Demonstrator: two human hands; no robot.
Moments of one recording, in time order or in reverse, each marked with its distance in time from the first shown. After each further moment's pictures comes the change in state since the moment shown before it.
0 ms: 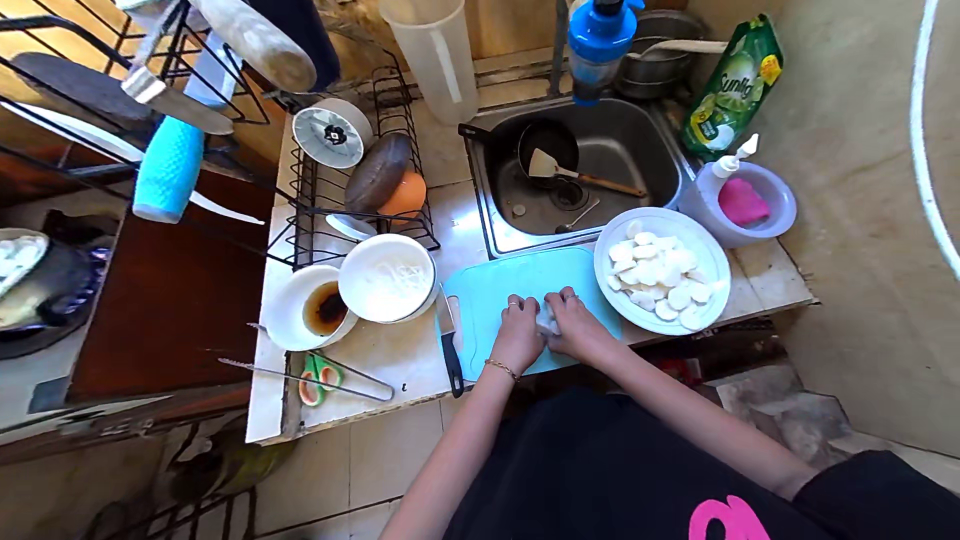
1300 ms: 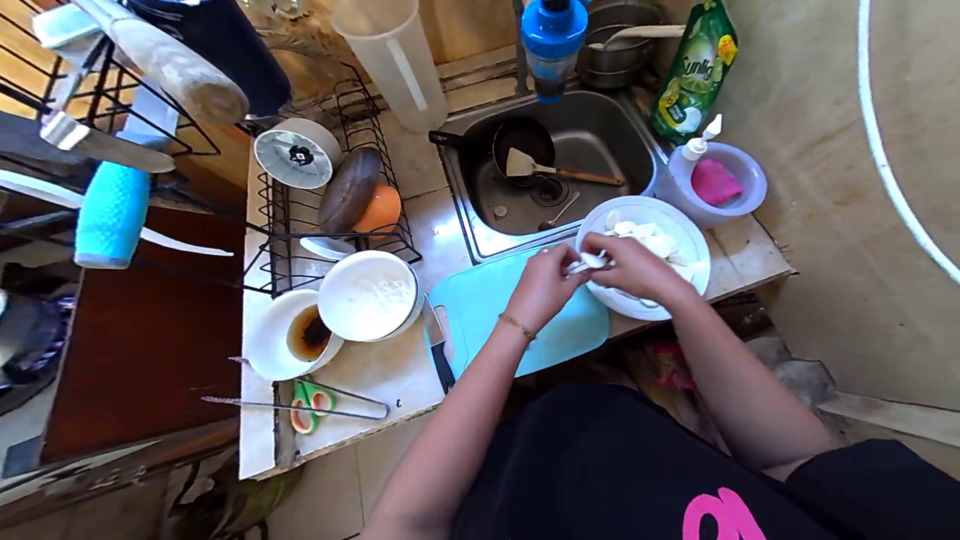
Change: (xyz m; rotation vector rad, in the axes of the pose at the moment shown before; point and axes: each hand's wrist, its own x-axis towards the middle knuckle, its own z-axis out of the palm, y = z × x) left_hand 0.008 0.074 -0.039 -0.220 0.177 0.521; right_hand -0.031 0.058 -0.096 0.205 0.335 -0.244
